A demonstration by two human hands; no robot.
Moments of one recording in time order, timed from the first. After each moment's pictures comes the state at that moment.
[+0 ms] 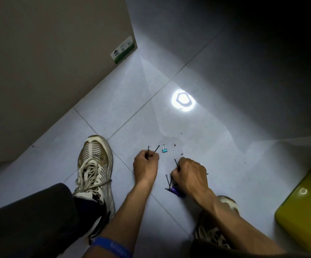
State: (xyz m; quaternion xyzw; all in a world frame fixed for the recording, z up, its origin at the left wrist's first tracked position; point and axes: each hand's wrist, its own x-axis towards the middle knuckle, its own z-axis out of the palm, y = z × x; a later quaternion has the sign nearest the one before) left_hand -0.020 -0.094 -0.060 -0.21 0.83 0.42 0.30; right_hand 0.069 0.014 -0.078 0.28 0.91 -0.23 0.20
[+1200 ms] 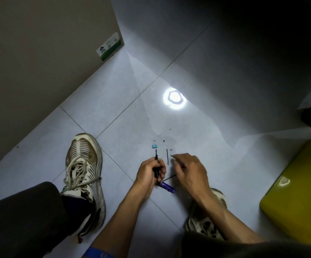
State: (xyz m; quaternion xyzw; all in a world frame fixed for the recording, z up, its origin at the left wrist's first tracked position) left_hand 0.017 -0.090 -0.063 -0.21 0.60 0.61 0.48; right_hand 0.107 0.032 -0.057 0.28 0.89 -0.37 0.05
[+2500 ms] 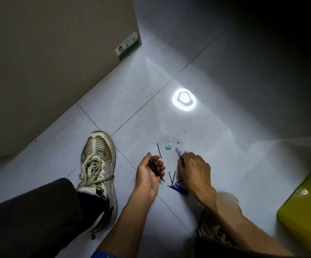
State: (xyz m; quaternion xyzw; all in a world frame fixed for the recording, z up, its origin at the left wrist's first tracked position) left_hand 0.000 -0.113 -0.062 -0.40 0.49 0.68 0.38; right_hand 0.067 0.010 -0.073 0.28 0.93 -0.19 0.15
